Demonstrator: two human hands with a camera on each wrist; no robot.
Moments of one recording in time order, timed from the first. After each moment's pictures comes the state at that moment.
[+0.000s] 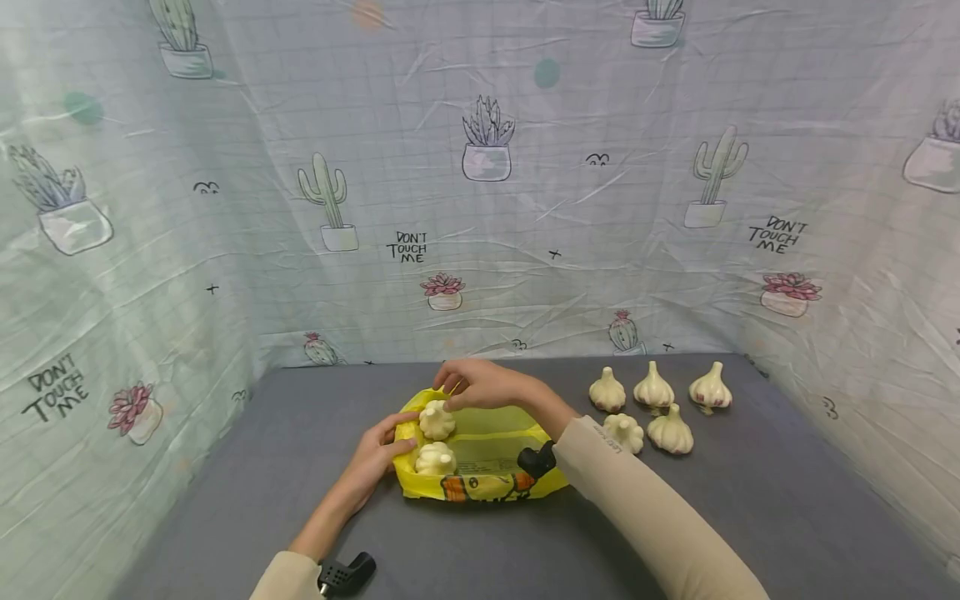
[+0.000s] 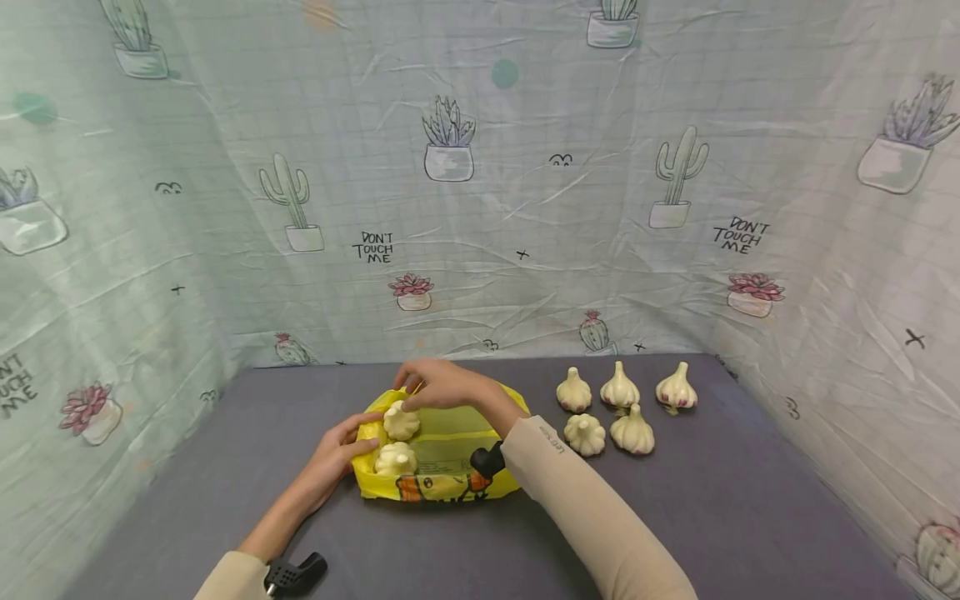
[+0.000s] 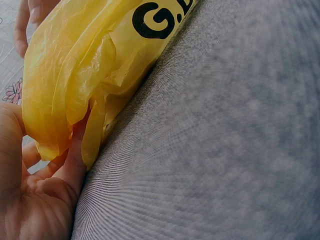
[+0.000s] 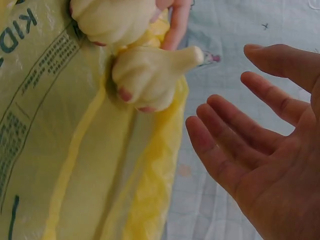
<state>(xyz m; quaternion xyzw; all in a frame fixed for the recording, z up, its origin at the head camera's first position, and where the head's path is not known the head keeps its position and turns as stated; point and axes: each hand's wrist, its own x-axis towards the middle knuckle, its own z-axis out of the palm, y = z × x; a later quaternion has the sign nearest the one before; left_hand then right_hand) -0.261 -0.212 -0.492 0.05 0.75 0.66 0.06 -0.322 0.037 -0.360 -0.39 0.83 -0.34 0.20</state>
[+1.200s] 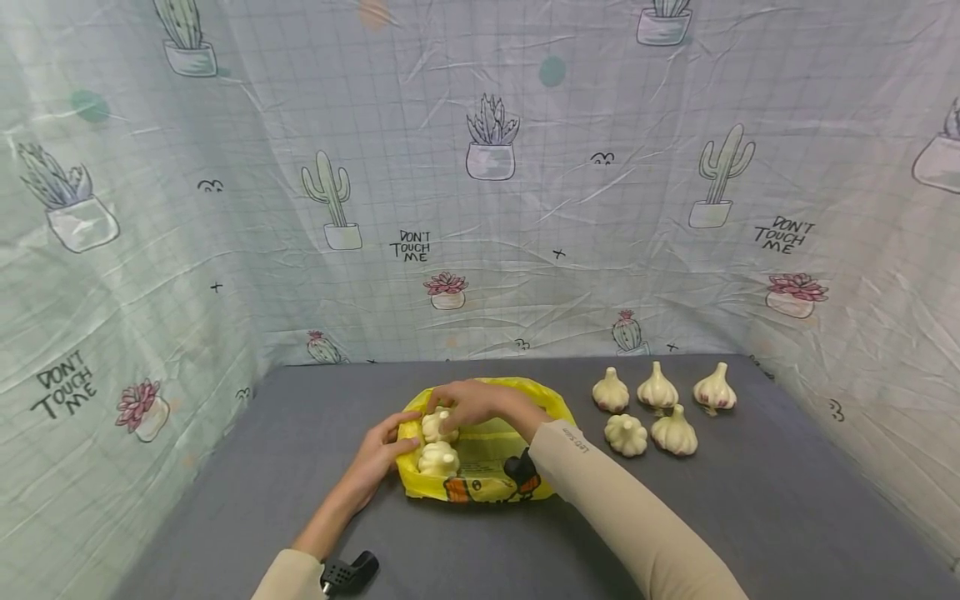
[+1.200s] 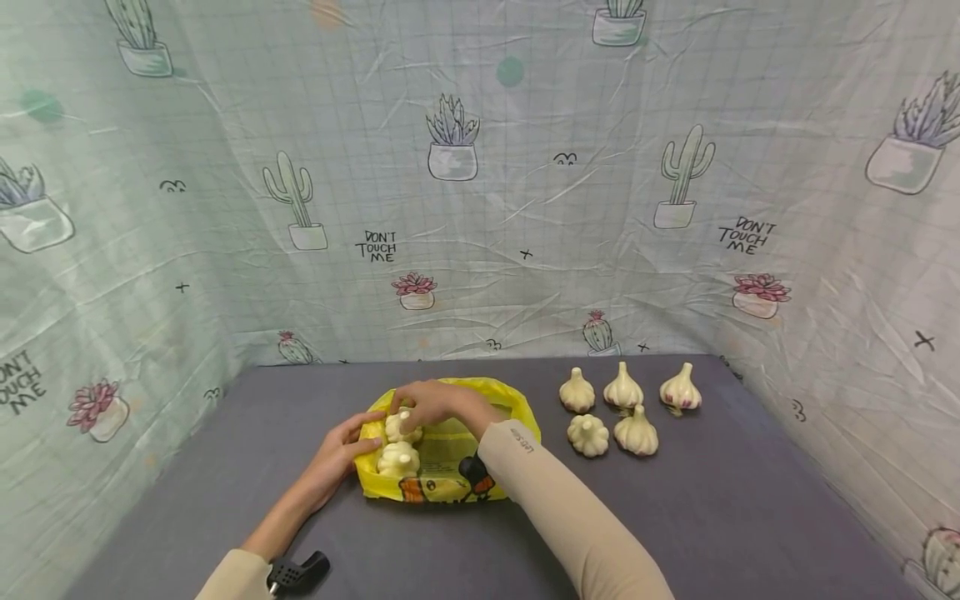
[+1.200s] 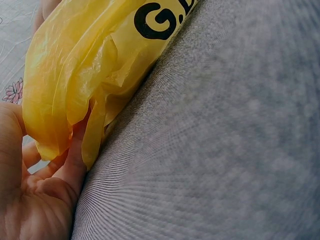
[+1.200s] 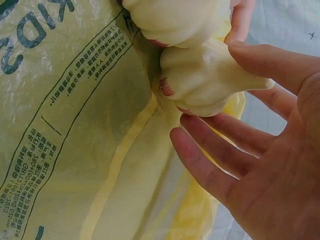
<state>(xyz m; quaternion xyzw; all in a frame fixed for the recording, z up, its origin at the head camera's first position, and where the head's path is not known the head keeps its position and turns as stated) -0.259 -0.212 -0.491 0.06 0.75 0.65 0.06 -0.328 0.010 -0.389 -0.37 0.86 -0.23 0.24</state>
